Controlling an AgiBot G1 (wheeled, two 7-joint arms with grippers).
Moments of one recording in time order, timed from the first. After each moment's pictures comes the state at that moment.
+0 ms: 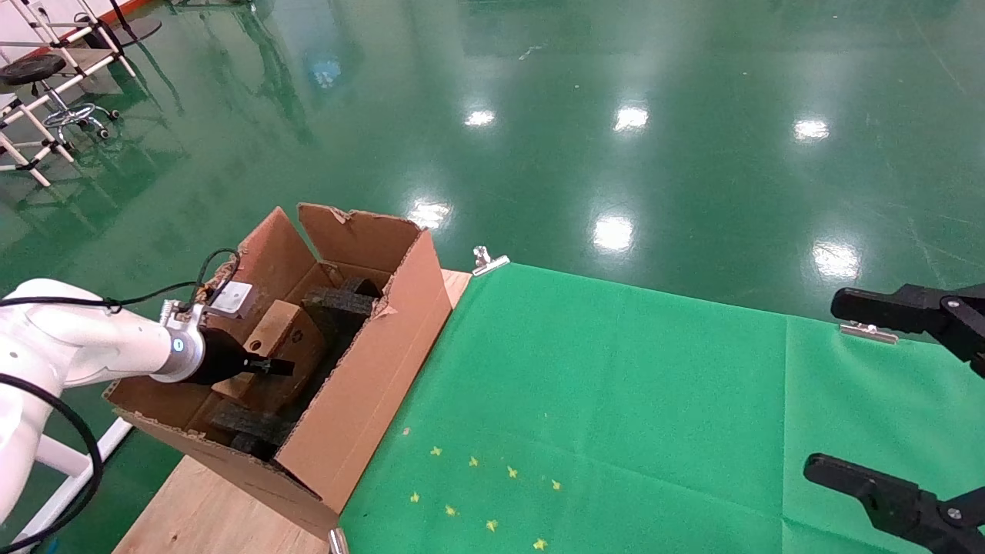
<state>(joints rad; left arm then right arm) -1.54 0.89 0.90 0.01 1.71 0.72 -0.74 1.08 -0.57 -0.36 1.24 -0.66 -1.44 0.14</state>
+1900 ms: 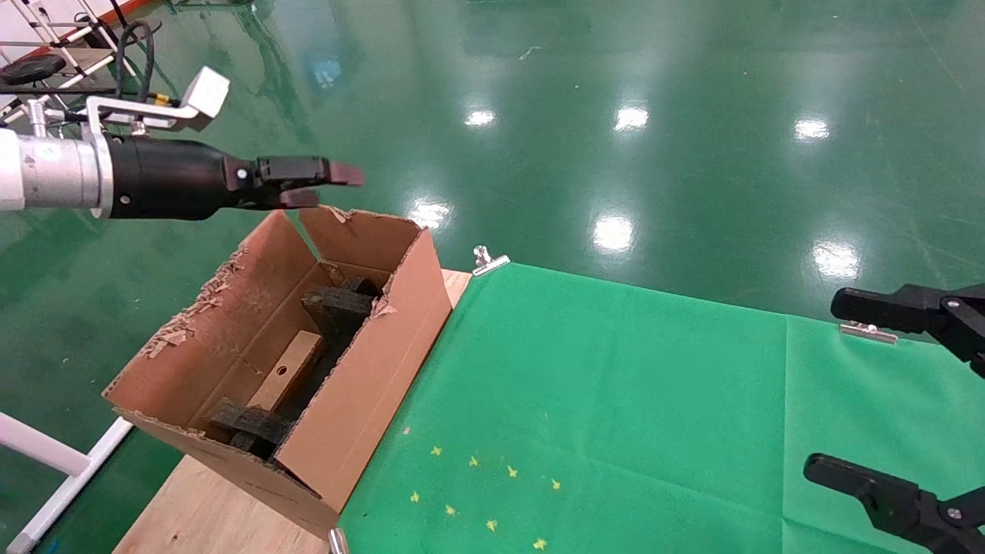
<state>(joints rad) -1.87 0.66 0.74 -0.35 1.41 1.36 -0.95 1.08 -0.57 -0.36 1.24 -0.66 -1.44 0.14</state>
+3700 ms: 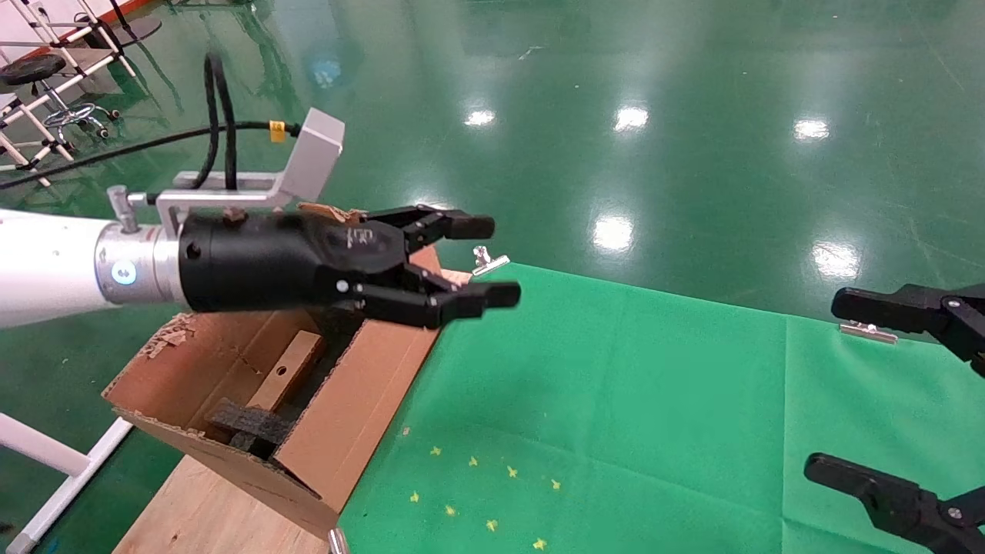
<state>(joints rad) -1.33 0.62 0.42 -0.99 0.93 1.48 -0.45 1.08 -0.57 -0.36 1.24 -0.66 -1.44 0.14</state>
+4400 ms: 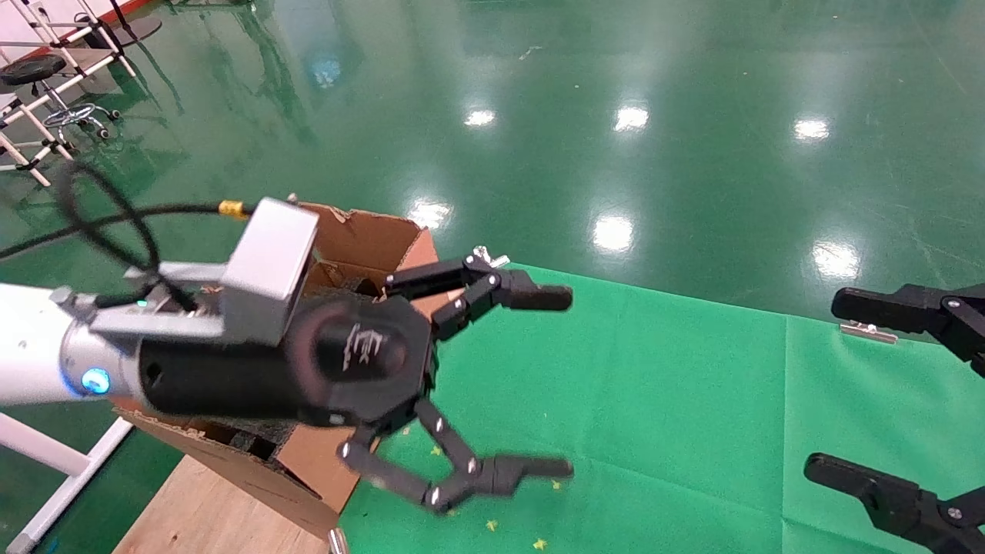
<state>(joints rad) -1.08 0.61 0.28 -1.28 0.73 1.50 -0.20 1.08 -0.57 -0.36 1.24 -0.66 -1.44 0.14</state>
